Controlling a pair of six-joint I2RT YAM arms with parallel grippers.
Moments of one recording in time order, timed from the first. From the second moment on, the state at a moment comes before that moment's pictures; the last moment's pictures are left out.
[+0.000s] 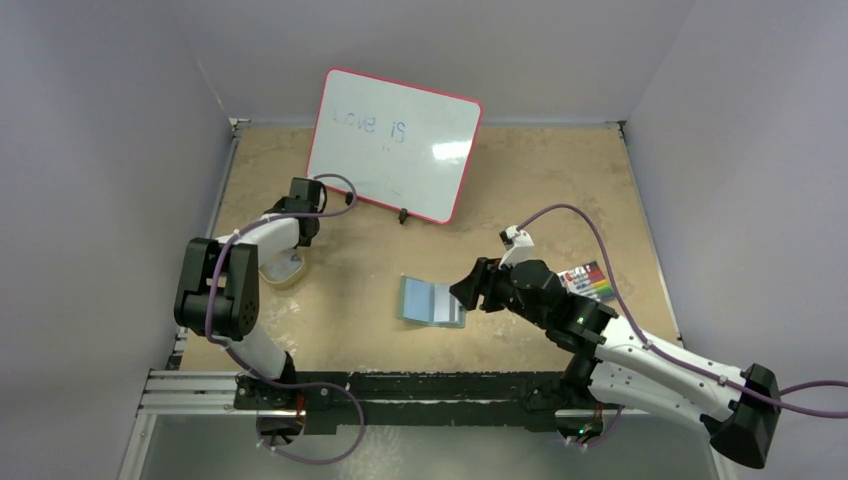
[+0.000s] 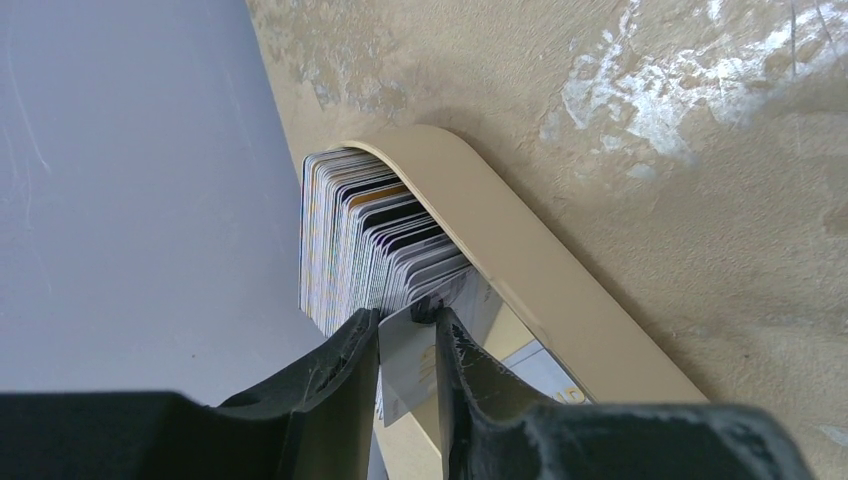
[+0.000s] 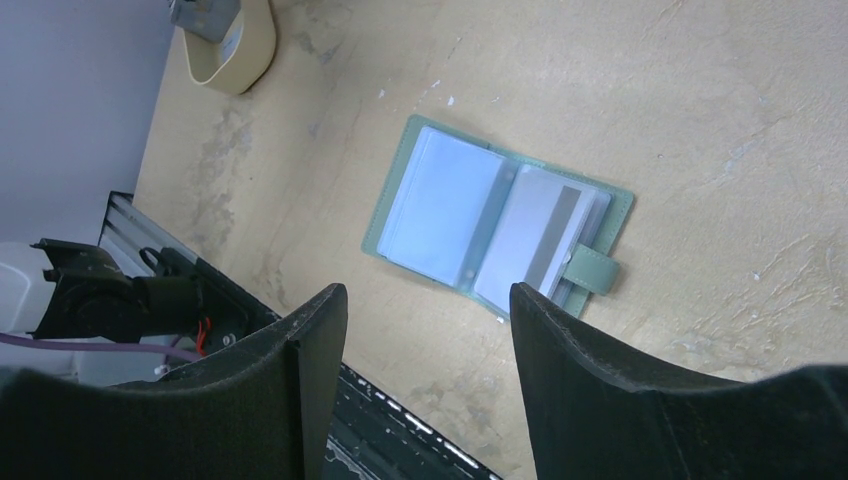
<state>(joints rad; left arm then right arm) -0.13 1.66 0.91 -0.26 -0.68 0.46 0.94 0.78 0.55 -0.24 0.19 0.75</state>
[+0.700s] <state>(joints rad) -0.13 1.68 1.09 -0.53 -0.66 0.39 0.94 0.80 0.55 -0.24 0.16 0.75</state>
